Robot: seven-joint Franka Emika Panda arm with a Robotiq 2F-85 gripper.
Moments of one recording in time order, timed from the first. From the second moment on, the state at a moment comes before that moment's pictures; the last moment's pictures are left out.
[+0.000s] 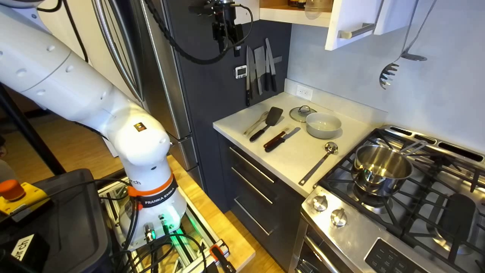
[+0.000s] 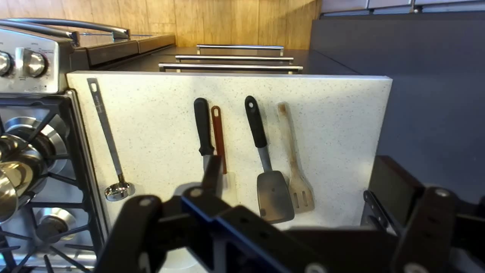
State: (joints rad) arm 0.07 -0.50 0.20 -2.17 0.04 1.74 0.23
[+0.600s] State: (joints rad) arm 0.04 -0.37 0.10 -2.04 0.27 2.00 0.37
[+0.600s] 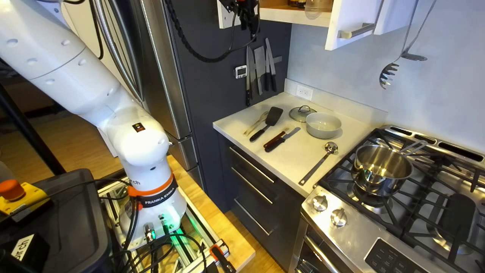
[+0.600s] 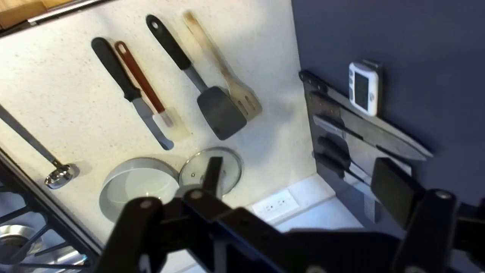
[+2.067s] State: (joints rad) arm -0.01 -0.23 0.06 -1.97 0.45 2.48 0.75
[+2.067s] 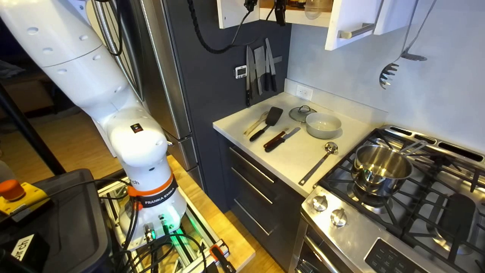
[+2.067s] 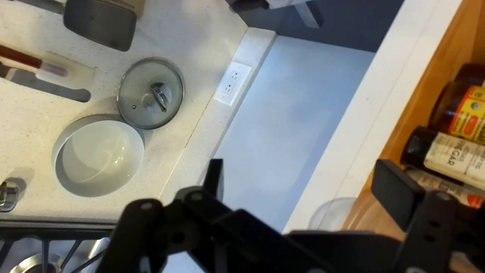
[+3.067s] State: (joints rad) arm 0.02 -0.11 0.01 -1.90 1.04 2.73 0.59
